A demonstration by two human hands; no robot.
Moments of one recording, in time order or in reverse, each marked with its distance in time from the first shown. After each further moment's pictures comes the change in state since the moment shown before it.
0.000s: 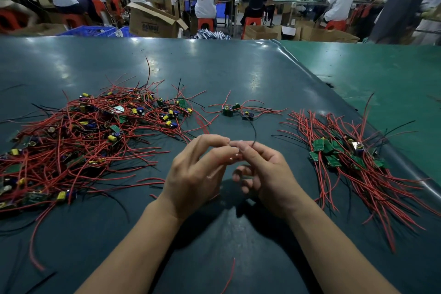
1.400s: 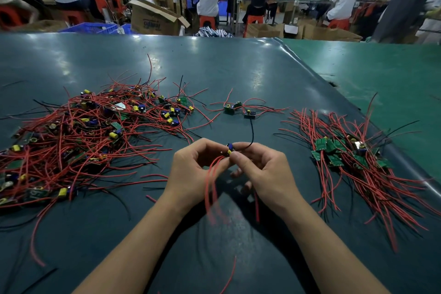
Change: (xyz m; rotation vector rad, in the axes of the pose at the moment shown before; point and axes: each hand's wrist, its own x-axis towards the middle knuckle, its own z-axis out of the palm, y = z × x) left_hand -0.005 0.005 0.004 -0.614 -0.059 -0.875; right_hand 0.000 0.010 -0.003 -0.410 0.130 -0.196
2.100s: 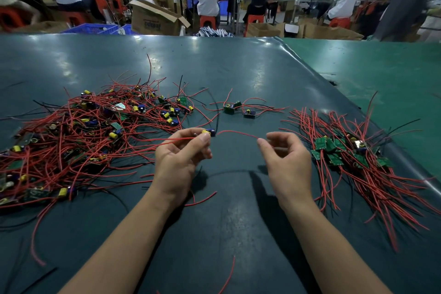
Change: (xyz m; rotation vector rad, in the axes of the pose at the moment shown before) left_hand 0.012 0.008 -0.010 -0.592 0.172 -0.210; right_hand 0.010 0.006 -0.016 -0.210 0.522 -0.038
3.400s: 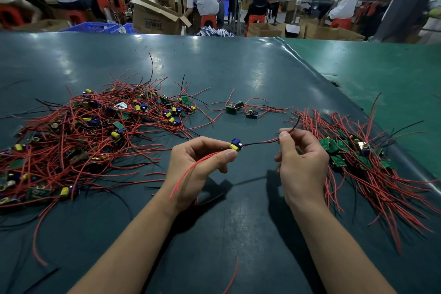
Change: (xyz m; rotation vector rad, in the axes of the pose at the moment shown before) left_hand -0.011 -0.001 0.006 0.330 -0.172 0.069; right_hand 0.006 -0.006 -0.005 0.182 0.115 -0.005
